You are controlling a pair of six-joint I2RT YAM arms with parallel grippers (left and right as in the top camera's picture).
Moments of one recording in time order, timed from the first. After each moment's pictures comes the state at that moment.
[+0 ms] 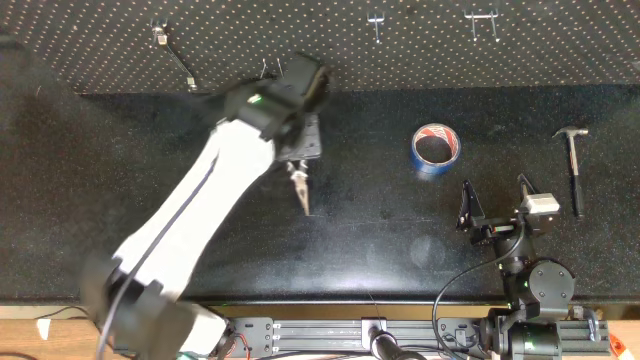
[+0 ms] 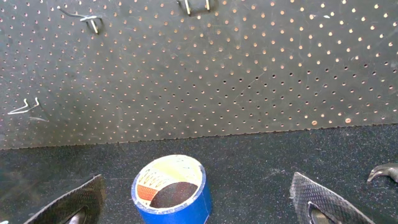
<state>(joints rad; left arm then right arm) -0.48 1.65 1.49 -1.17 -0.14 -0.59 -0.06 0.01 0.01 -0.05 -0.20 0.16</state>
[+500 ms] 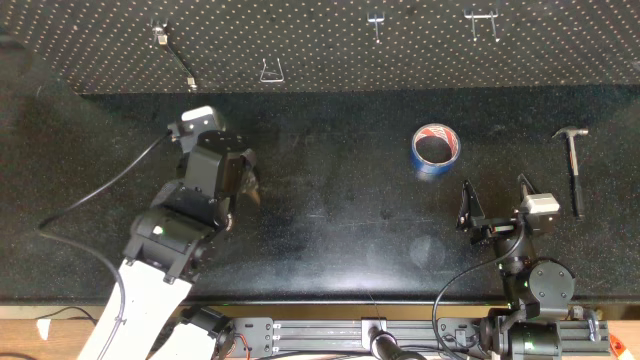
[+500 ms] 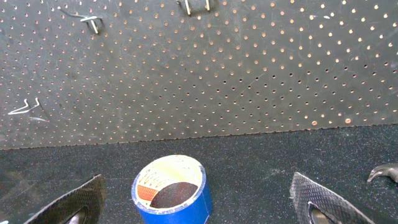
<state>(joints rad) -0.40 1.03 0.96 -0.74 -0.43 -0.55 -0.06 0.01 0.01 -0.05 -0.20 0.16</state>
